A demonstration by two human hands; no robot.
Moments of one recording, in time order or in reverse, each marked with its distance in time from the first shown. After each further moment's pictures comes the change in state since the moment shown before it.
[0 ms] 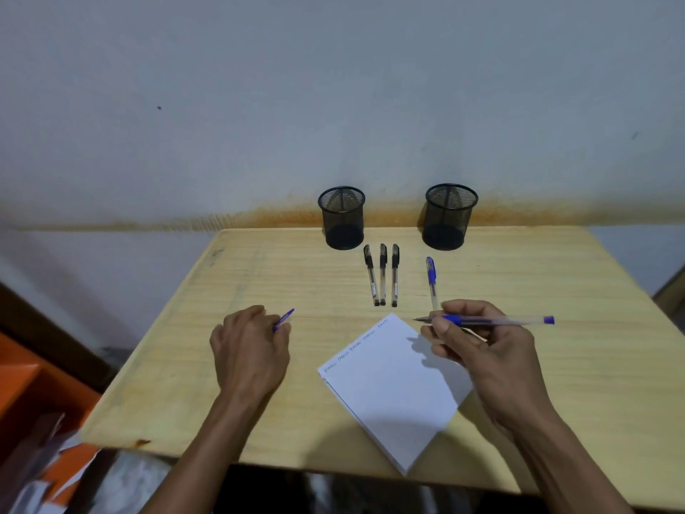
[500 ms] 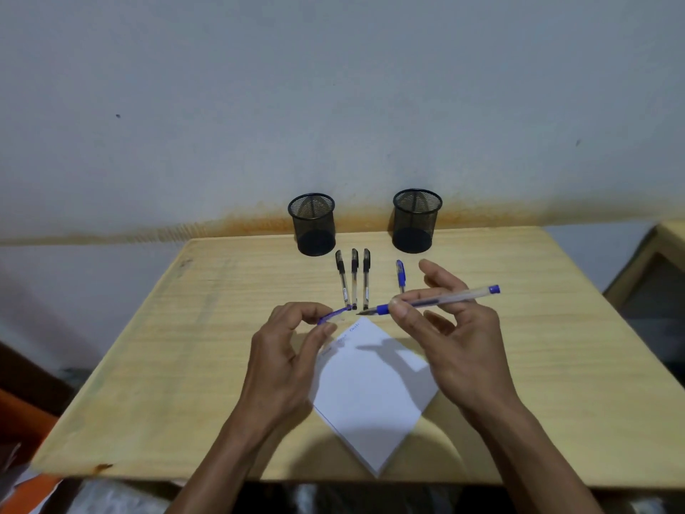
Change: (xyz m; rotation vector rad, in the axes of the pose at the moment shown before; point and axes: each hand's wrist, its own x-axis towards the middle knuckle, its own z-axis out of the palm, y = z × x) left_hand -0.030 0.087 -0.039 -0.778 -0.083 0.285; right_hand -0.008 -0.028 0.009 -0.141 0.001 -0.233
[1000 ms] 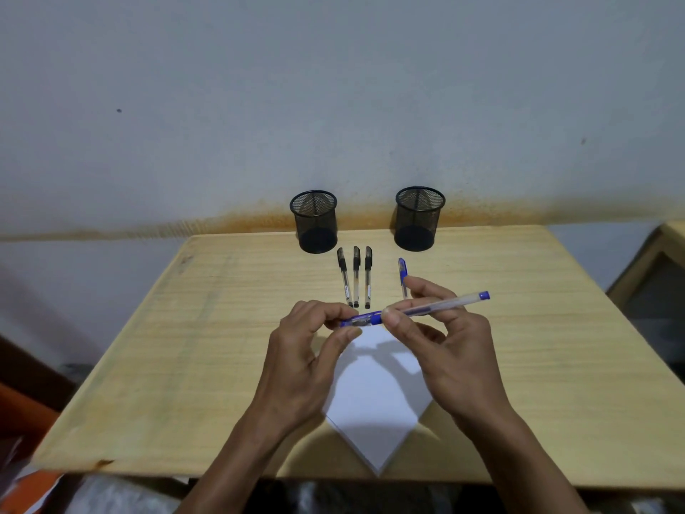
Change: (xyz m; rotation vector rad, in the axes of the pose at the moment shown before) left_hand 0.000 0.018 0.007 -0.011 -0.061 0.136; right_hand -0.006 0.007 0.008 -0.033 -0.027 0.028
